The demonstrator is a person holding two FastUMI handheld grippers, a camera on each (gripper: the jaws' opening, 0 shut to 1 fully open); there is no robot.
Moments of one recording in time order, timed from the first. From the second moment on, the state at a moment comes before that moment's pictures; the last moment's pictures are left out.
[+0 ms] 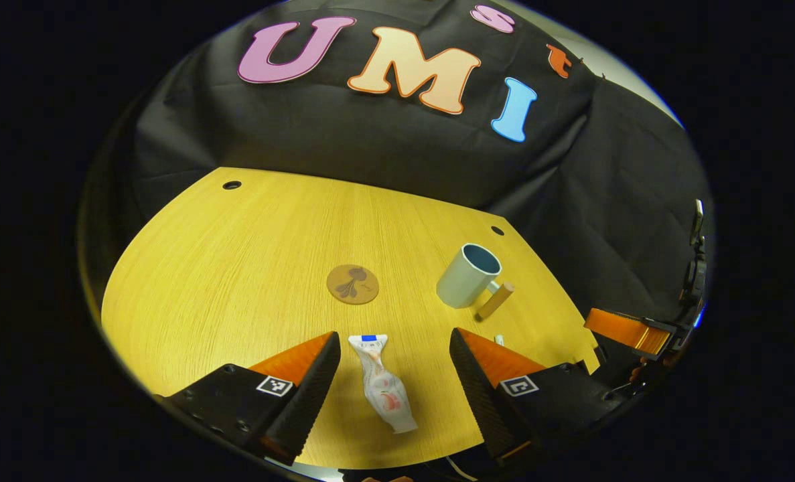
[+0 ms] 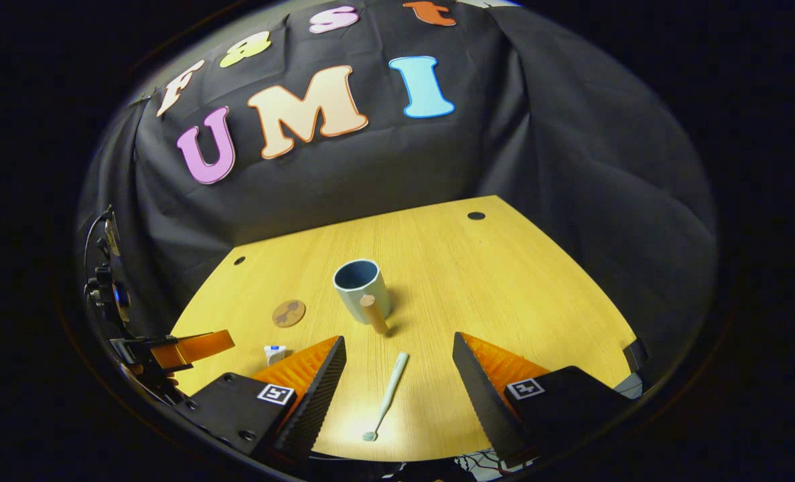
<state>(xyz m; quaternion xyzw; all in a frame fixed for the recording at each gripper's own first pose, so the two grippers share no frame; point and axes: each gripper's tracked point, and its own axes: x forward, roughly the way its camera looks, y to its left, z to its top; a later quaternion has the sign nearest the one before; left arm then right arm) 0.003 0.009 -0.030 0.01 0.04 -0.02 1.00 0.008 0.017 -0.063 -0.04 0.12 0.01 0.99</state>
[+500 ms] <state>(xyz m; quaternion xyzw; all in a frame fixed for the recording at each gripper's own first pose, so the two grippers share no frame) -0.009 0.047 -0.066 -0.01 0.06 0.01 1.00 0.013 0.043 -0.119 -0.08 0.21 0.04 0.97</state>
